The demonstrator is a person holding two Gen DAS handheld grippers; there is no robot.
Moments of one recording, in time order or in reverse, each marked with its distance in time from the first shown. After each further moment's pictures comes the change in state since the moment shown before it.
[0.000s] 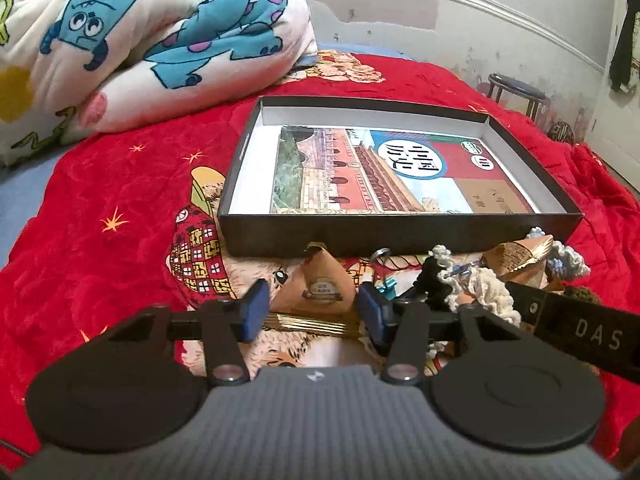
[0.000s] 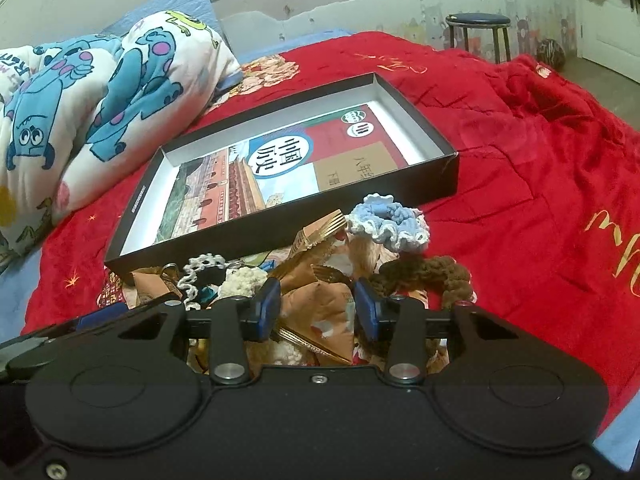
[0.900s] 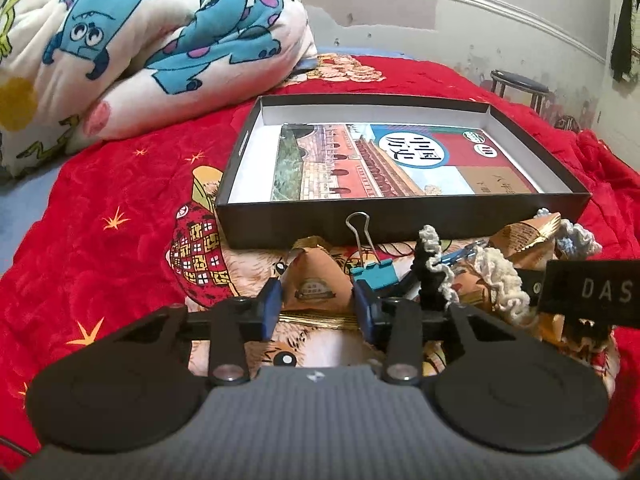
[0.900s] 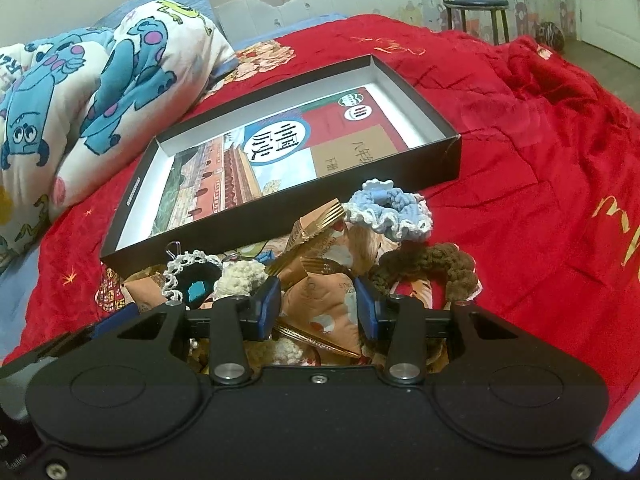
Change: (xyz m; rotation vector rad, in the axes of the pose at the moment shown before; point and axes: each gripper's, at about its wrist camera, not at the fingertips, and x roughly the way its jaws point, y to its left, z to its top) left arm 0.001 -0.007 -0.015 0.039 -0.034 0.038; right arm 0.007 -0.003 0.003 0.028 0.055 0.007
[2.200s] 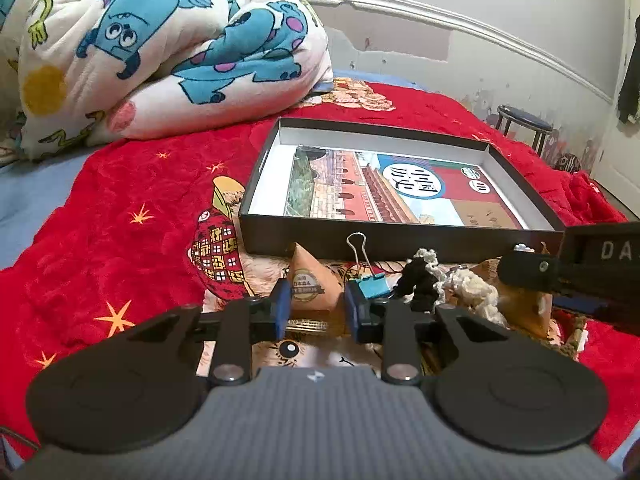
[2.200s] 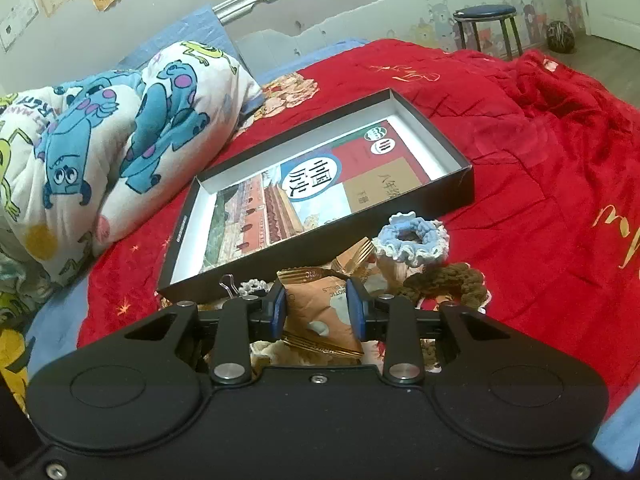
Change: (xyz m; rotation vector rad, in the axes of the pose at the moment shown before) left arm -0.033 0.010 0.000 -0.093 -0.057 -0.013; right arm -0.037 0.002 0.007 0.060 -0.080 0.111
